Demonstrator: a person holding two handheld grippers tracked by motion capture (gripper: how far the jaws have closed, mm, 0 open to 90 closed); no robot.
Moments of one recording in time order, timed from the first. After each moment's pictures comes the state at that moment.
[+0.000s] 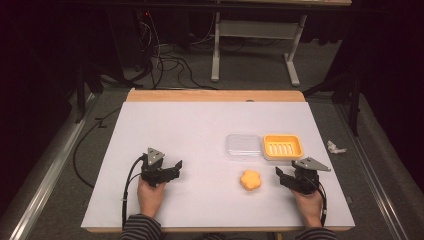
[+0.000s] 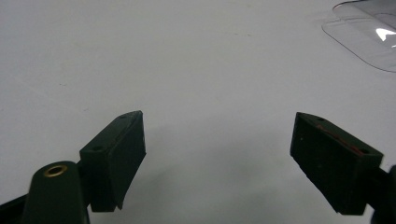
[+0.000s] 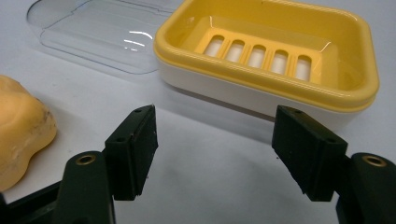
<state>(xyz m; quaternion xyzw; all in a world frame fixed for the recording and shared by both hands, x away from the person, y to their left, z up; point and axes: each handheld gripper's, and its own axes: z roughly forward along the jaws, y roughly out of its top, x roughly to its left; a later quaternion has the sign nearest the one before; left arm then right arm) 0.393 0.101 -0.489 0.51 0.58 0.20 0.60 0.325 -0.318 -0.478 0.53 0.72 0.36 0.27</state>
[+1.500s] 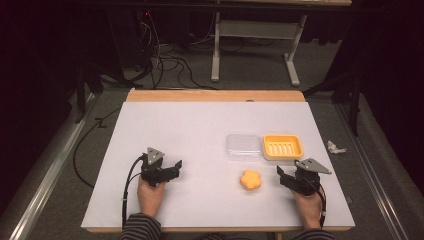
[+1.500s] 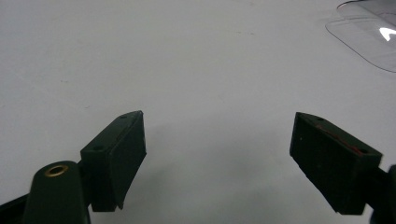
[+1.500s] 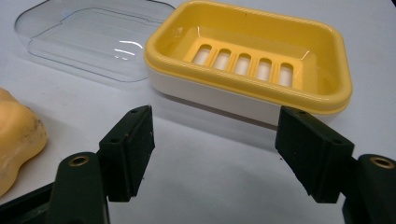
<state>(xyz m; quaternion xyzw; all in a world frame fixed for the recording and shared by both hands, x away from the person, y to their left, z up) 0.394 0.102 -0.489 0.51 0.58 0.20 0.60 0.321 -0.316 -0.477 0.54 0.70 0.35 0.30</state>
